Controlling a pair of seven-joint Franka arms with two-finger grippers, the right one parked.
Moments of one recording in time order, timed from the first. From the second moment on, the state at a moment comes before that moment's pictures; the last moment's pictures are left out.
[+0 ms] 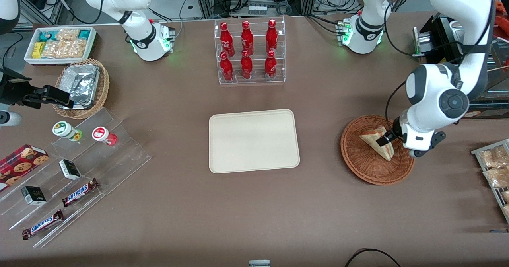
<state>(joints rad) -0.03 0.20 -0.04 -2.15 0.01 2.25 -0.69</state>
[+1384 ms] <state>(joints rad) -0.03 0.23 -0.04 -2.25 -0.01 2.42 -0.77</state>
